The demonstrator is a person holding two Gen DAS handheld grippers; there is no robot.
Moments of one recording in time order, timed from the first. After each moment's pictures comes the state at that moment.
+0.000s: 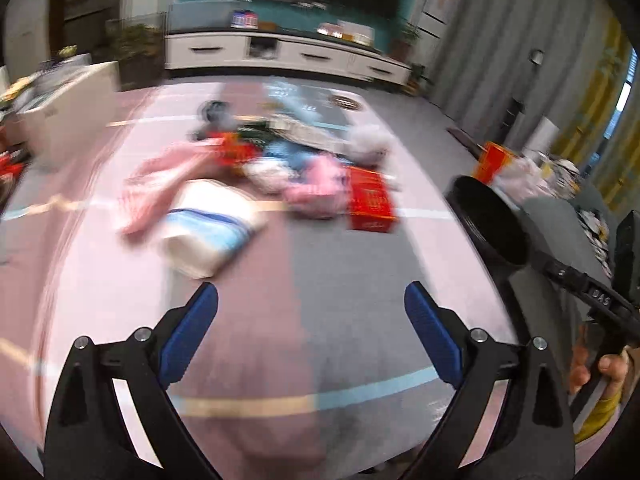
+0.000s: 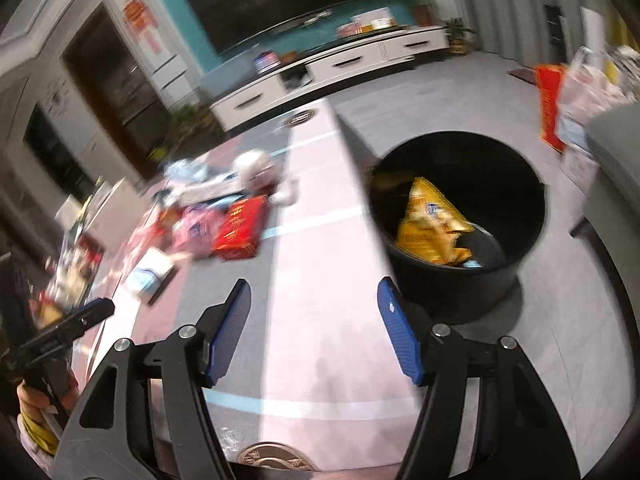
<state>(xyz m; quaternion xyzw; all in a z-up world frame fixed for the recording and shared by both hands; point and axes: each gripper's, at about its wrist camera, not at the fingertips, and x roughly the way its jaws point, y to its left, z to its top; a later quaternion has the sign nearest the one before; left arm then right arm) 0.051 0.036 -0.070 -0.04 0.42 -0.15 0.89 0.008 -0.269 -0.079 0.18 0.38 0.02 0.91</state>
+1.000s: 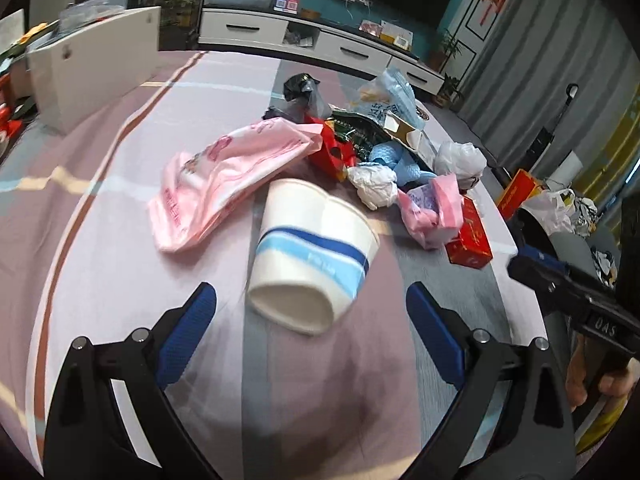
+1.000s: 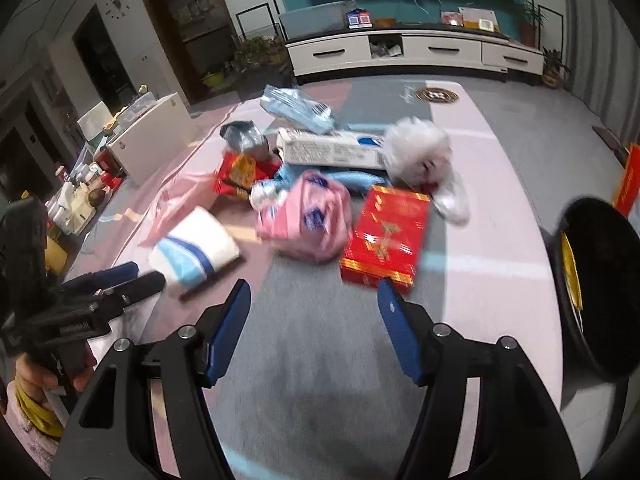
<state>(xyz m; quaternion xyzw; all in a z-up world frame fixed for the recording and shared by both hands) 0.136 0.097 -0.128 -0.09 0.45 -0.12 0.88 0.139 -0.133 -0.096 0.07 0.41 0.12 0.90</state>
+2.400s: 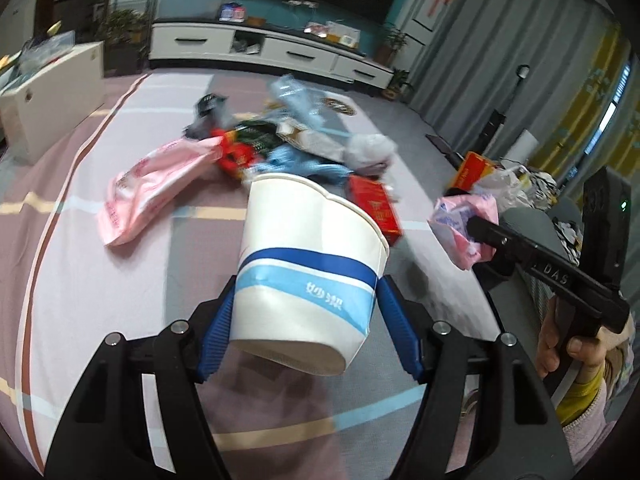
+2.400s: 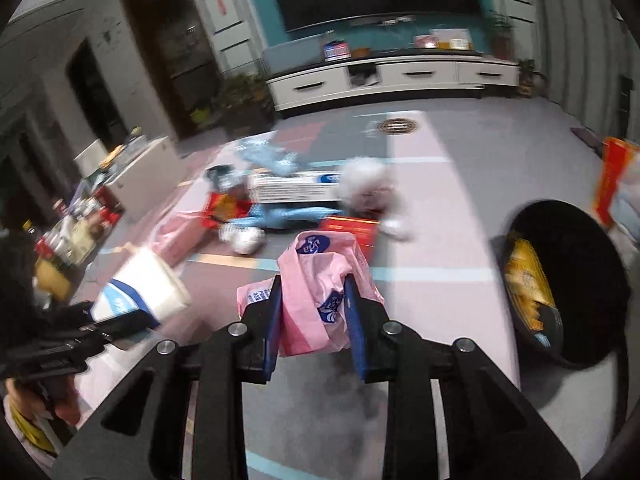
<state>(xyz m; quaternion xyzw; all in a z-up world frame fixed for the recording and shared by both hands) 0.086 0.048 -0.081 -0.08 0.42 -0.21 0.88 0.074 -0.207 -0.065 0.11 0.36 0.06 0.93</state>
